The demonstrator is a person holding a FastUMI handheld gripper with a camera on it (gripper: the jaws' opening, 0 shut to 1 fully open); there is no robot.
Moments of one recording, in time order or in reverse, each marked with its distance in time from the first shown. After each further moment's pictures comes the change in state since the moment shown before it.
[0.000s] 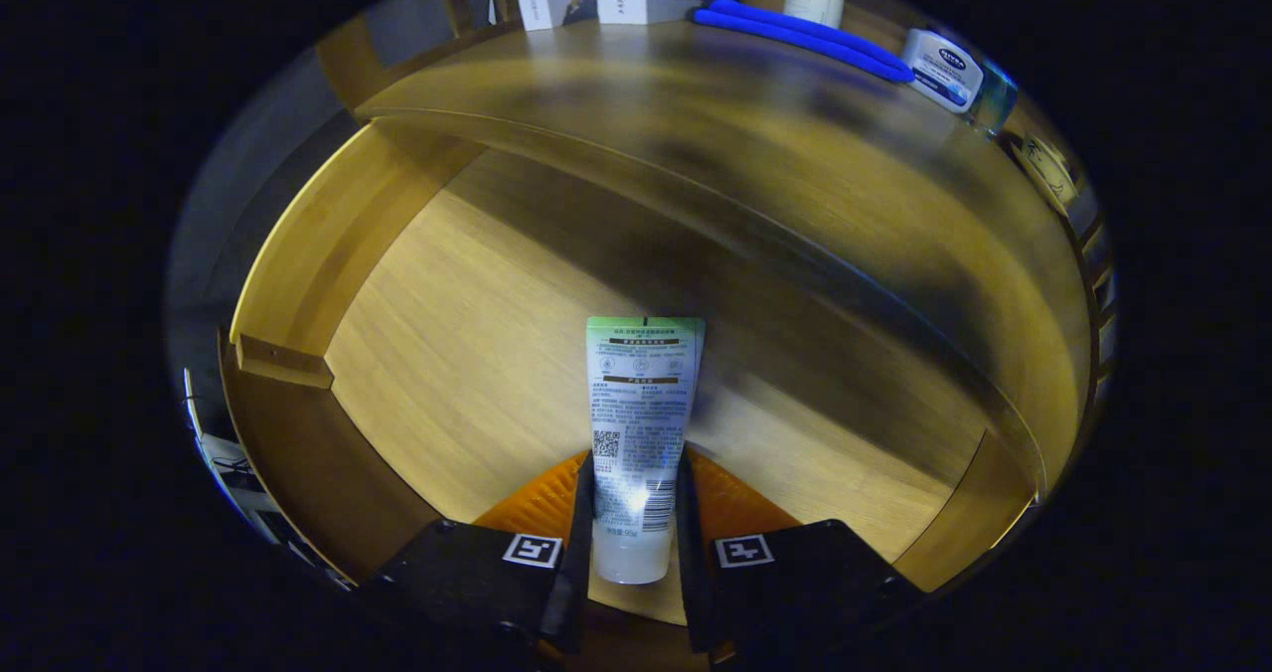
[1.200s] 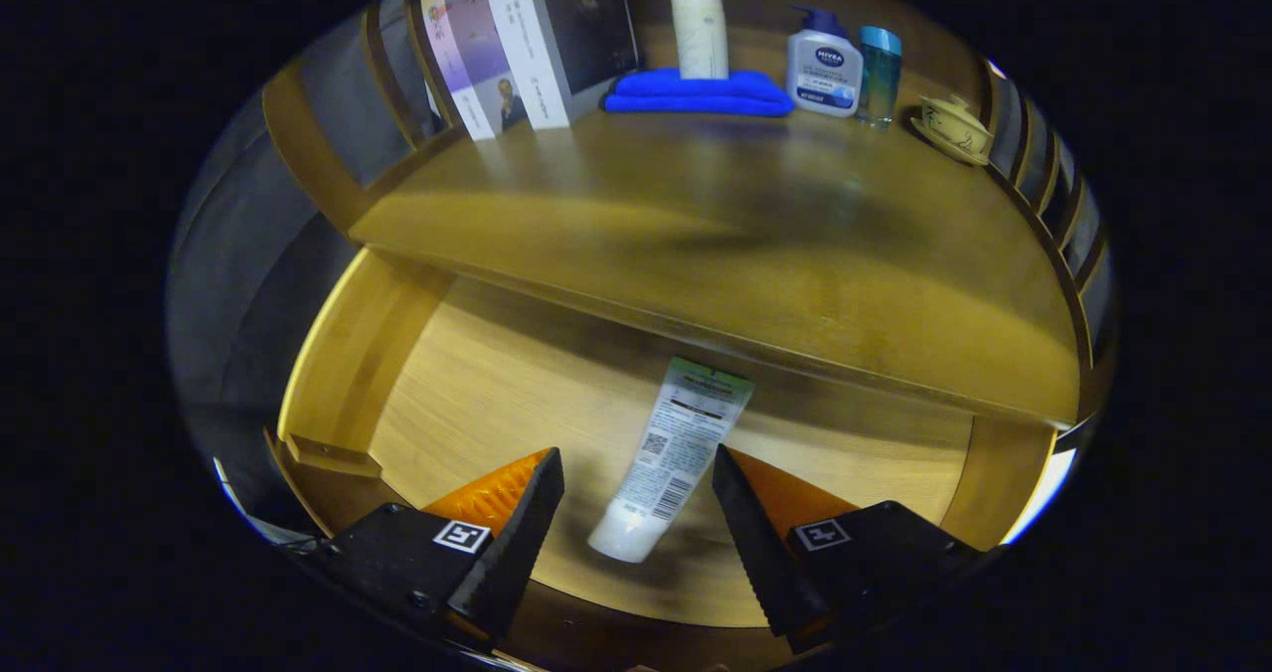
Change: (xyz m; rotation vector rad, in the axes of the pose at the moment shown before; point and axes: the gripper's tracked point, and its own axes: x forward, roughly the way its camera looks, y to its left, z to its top) arm -0.025 -0.007 0.023 0.216 -0.192 -0.036
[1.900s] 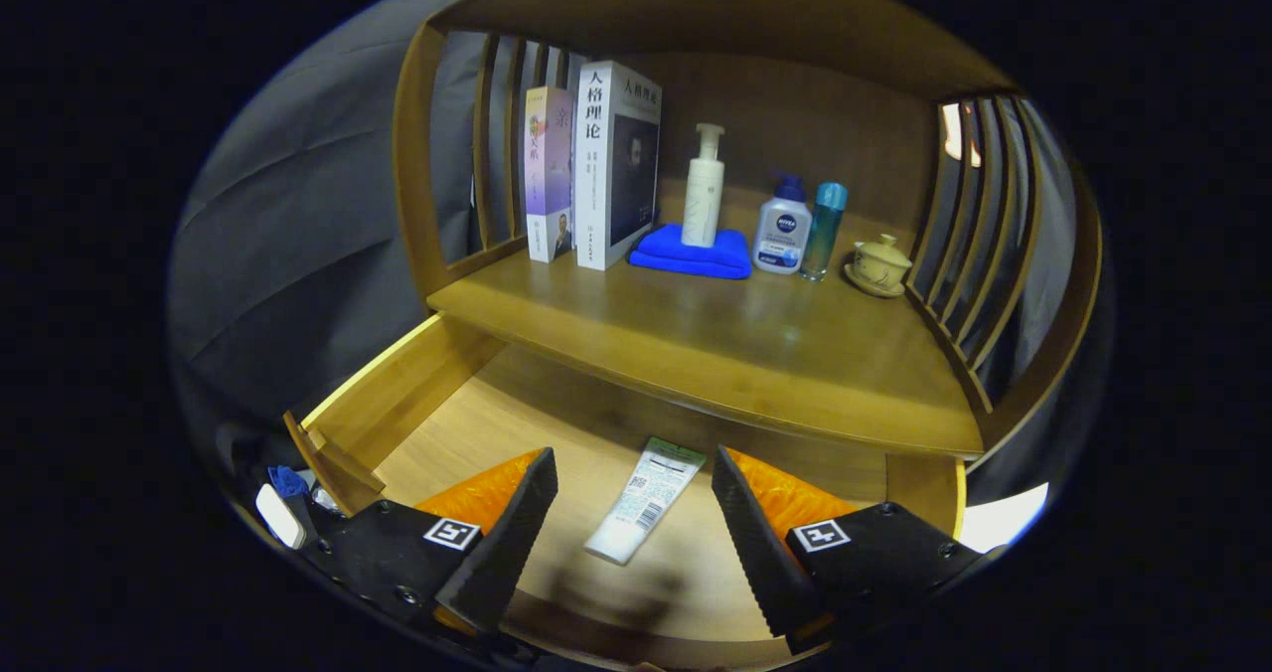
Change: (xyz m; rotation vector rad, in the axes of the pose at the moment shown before) arm -0.077 0.009 0.022 -0.096 -0.450 -0.077
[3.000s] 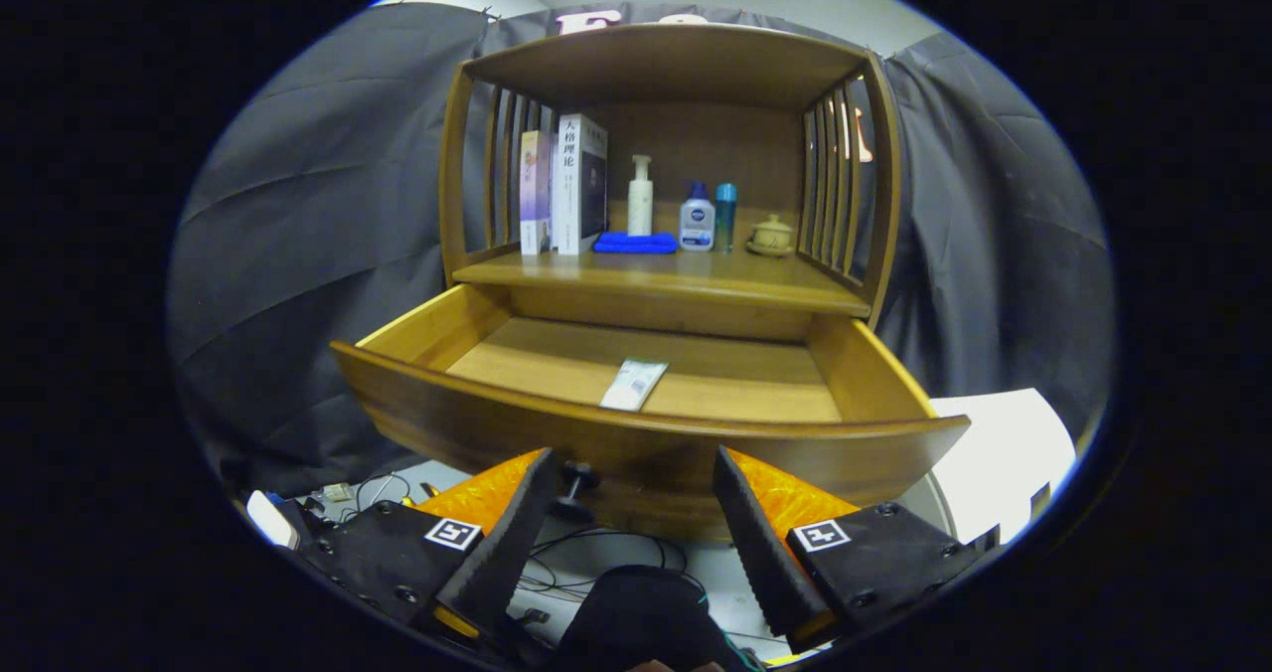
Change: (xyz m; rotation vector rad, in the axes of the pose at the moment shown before) arm -0.133 0.015 -0.113 0.096 -0.221 -0.188
